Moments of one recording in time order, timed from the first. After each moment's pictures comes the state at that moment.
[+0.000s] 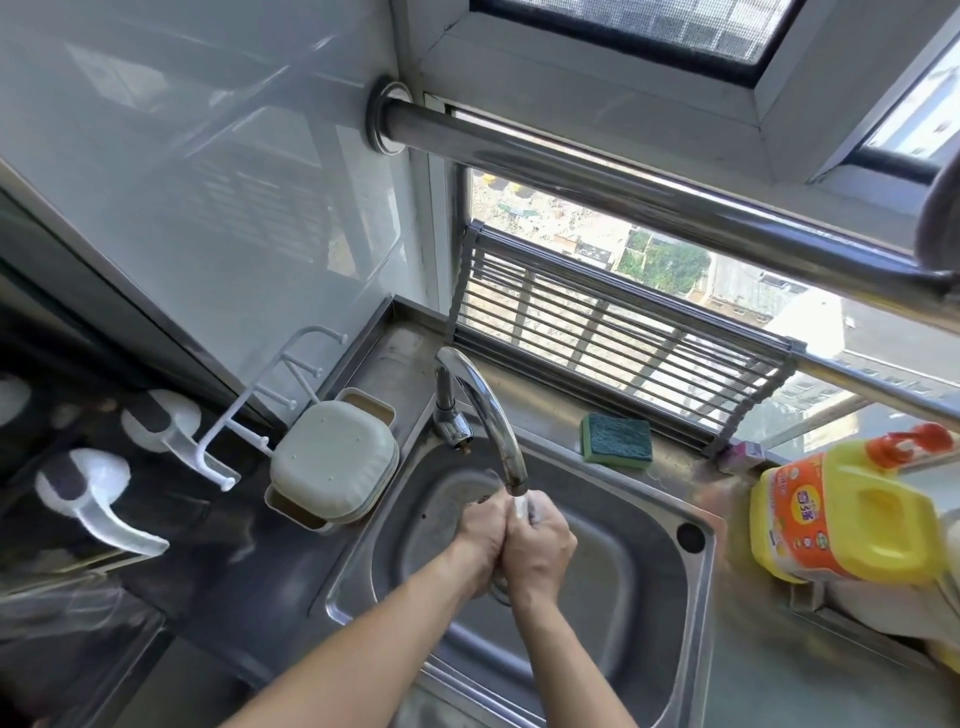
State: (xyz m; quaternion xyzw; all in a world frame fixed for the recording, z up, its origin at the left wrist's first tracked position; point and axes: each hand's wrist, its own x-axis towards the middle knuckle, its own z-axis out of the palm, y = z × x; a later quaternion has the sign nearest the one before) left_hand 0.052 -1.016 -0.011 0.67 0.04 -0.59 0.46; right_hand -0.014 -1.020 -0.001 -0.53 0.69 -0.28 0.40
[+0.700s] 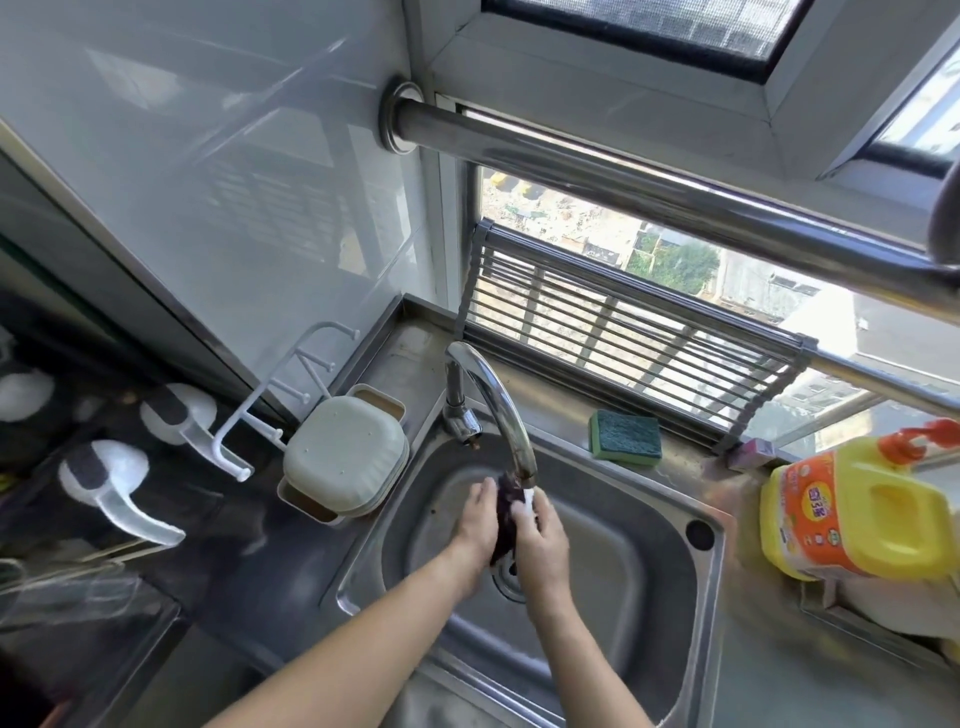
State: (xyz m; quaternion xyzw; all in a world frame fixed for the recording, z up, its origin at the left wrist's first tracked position) left_hand 0.065 -1.000 0.001 0.71 -0.04 -0.55 0.44; right_hand -0.020 -1.010 -0.007 -0.51 0.61 -0.25 0.55
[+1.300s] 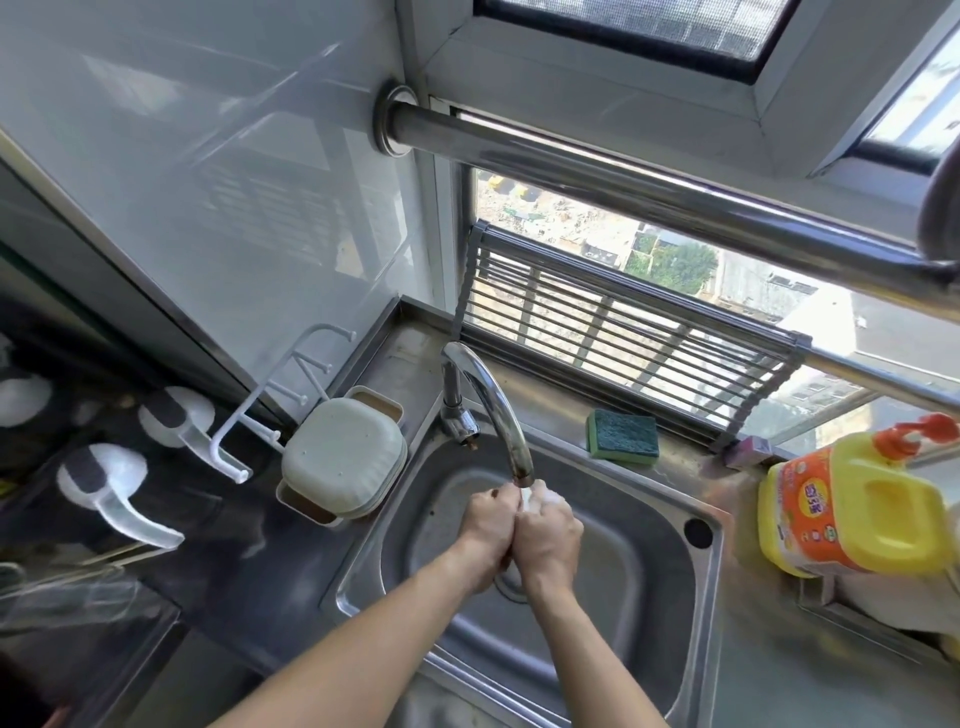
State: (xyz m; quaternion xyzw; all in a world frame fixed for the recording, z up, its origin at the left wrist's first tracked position) left_hand 0.055 -1.009 0.012 0.72 -0.06 -0.54 0.42; right_hand -0.017 -1.028 0.009 -0.55 0.69 -0.19 0.42
